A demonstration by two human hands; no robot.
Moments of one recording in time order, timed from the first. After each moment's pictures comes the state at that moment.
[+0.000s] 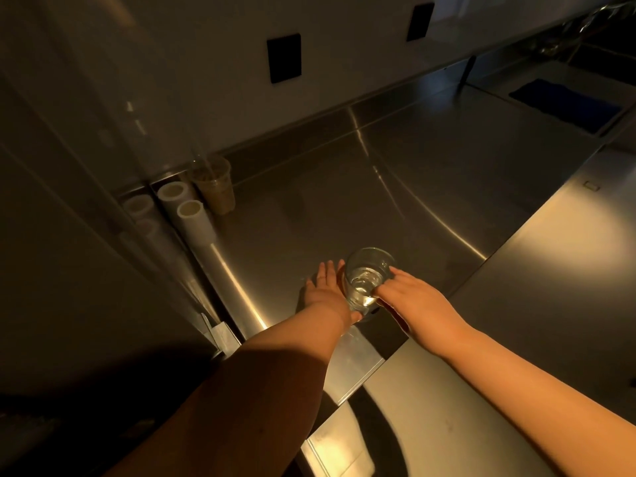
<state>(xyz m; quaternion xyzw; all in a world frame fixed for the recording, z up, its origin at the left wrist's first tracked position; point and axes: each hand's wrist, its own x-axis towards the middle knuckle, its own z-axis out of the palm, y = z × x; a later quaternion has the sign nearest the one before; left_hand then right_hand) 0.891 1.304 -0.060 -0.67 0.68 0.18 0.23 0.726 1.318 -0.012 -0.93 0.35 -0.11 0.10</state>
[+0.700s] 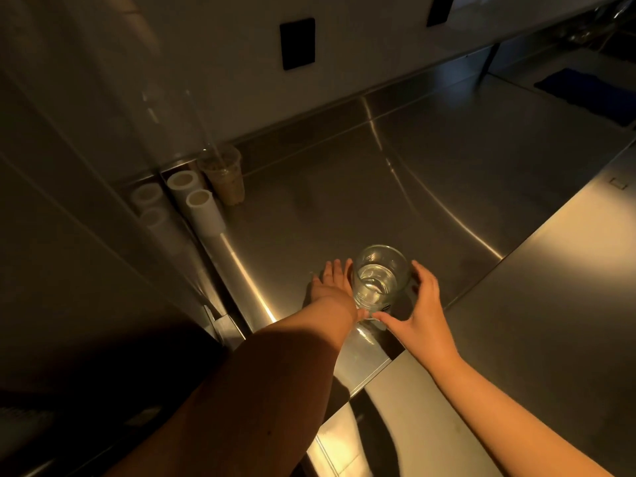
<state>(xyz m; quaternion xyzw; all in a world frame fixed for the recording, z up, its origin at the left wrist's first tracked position) 0.890 1.305 -0.065 -0.67 0.67 0.19 0.25 0.735 1.332 -0.080 -0.70 0.55 -0.32 0.31</state>
